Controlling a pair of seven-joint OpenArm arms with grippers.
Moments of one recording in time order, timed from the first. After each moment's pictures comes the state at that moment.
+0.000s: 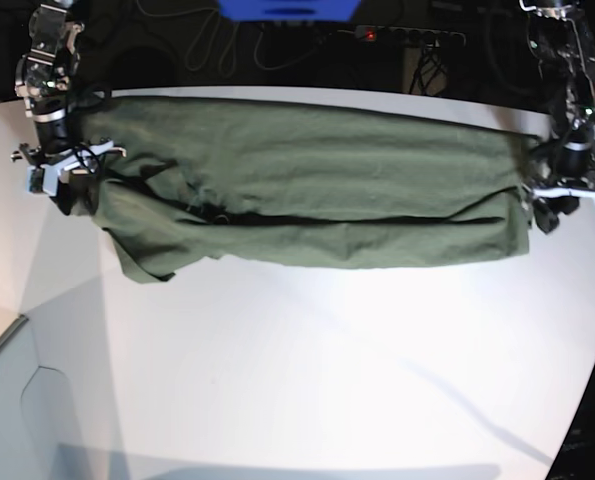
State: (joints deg) left arm 13.7 -13.6 -25.9 80.3 -38.1 -7.3 13.4; right arm -15.9 5.2 28.6 74.5 -3.1 27.4 11.4
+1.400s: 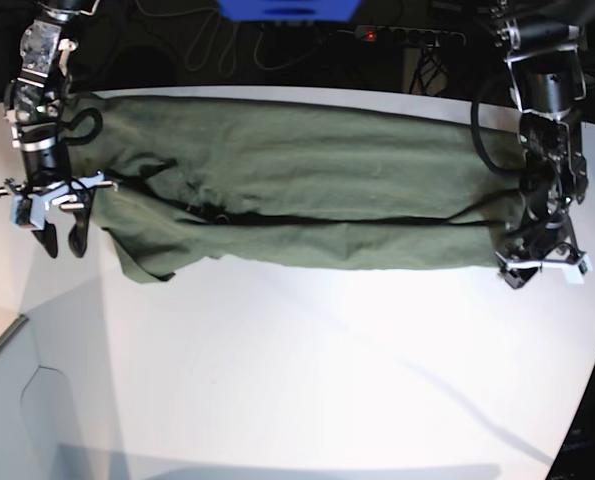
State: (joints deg) left arm -9.7 -15.1 -18.2 52.5 -37.5 -7.2 13.2; right arm -12.8 5.4 28.7 81.0 -3.3 27.3 11.1
